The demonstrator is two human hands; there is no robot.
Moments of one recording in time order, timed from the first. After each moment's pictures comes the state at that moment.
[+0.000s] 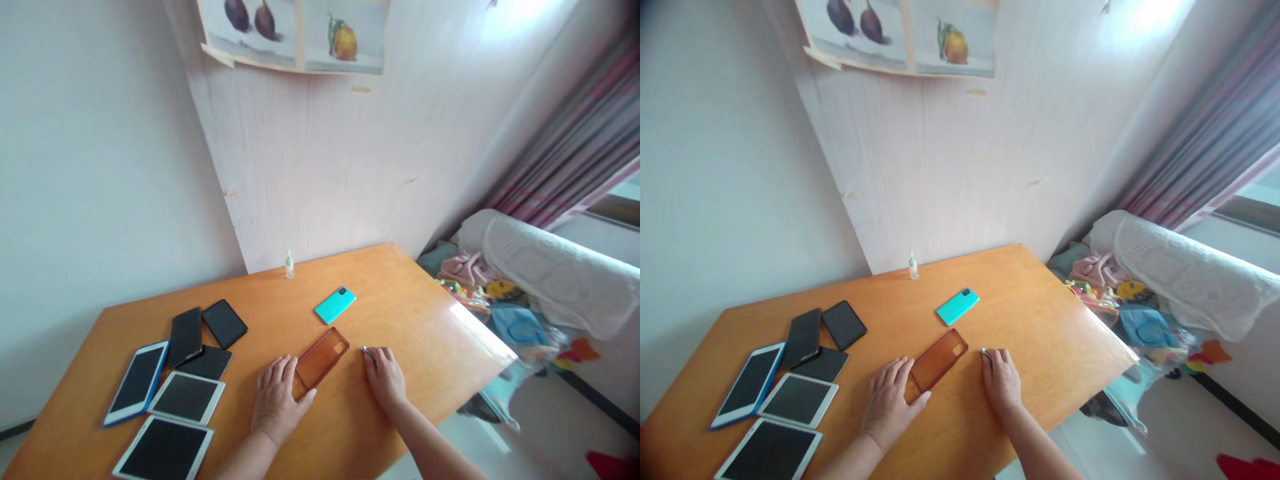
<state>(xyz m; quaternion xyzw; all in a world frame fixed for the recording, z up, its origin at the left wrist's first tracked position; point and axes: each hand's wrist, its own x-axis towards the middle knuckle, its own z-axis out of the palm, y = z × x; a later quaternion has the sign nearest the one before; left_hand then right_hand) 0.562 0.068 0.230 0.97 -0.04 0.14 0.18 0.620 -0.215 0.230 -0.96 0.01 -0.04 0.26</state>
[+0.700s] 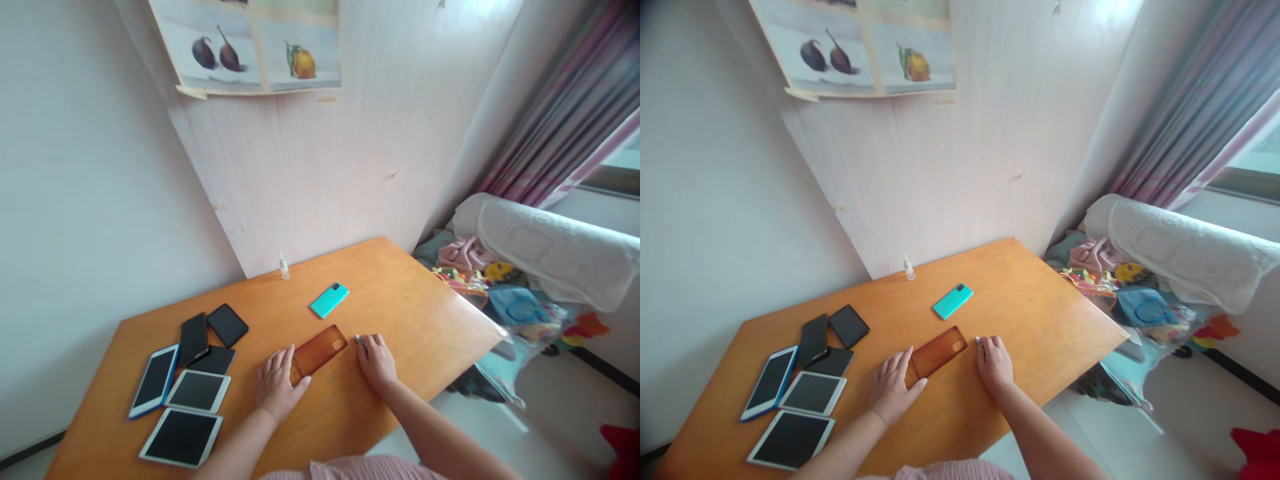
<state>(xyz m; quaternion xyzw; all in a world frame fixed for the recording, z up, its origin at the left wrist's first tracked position) 0.569 0.071 0.236 0.99 -0.03 0.06 0.16 0.623 -0.216 0.229 -0.96 -0.01 -0.05 0.27</state>
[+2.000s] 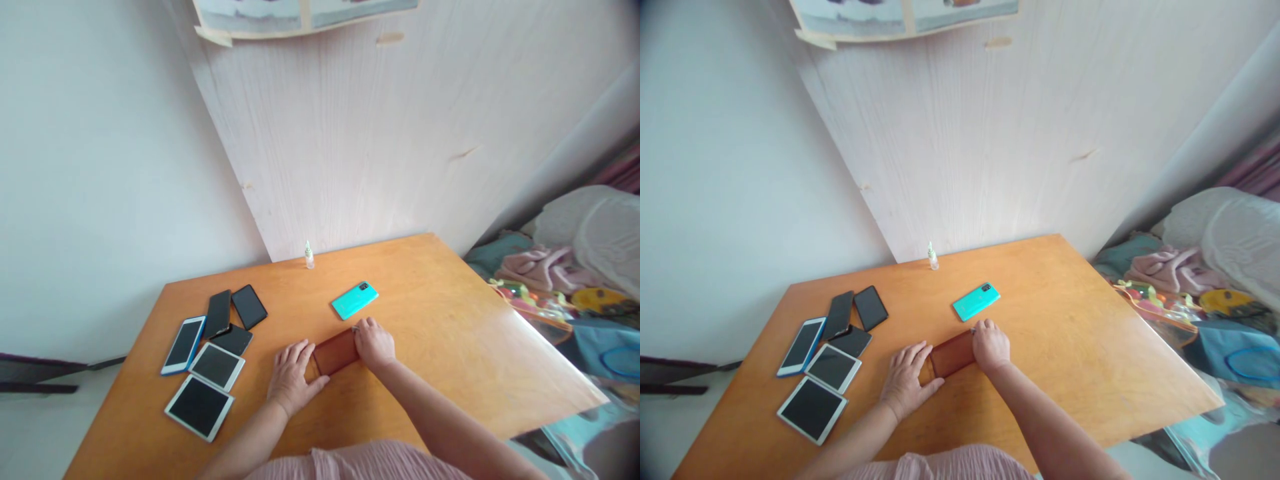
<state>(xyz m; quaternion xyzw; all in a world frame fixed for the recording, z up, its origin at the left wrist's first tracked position) 0.573 0.062 0.242 0.98 -0.04 0.07 0.17 0.694 -0.153 0.273 -0.98 -0.15 0.11 0.12</state>
